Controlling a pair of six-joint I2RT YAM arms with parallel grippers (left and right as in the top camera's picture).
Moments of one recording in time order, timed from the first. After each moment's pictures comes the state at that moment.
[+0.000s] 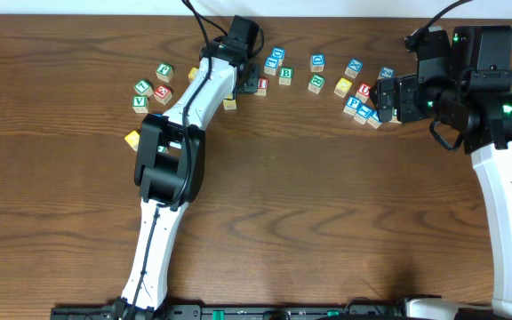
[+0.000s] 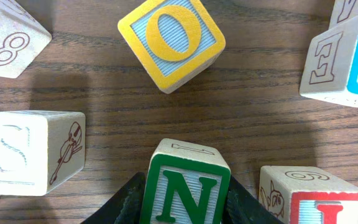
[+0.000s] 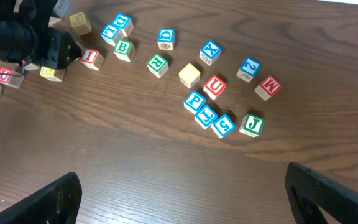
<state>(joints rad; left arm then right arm) -0.34 2.51 2.15 -0.78 -0.08 -0.22 0.05 1.47 1.60 -1.02 -0.17 -0.09</state>
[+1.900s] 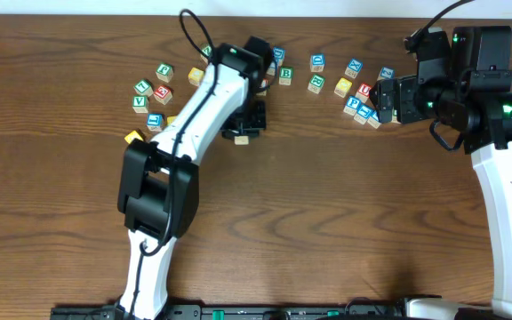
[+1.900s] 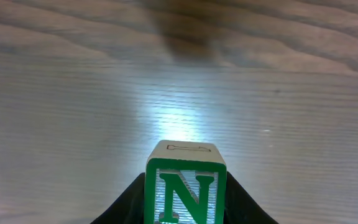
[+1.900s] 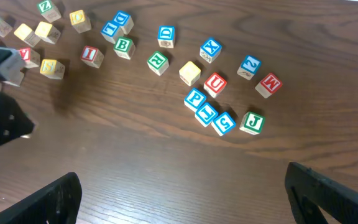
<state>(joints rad) -0.46 2.20 1.94 -1.32 0.02 -0.51 0.05 1.47 1.60 -1.02 -0.17 -0.09</state>
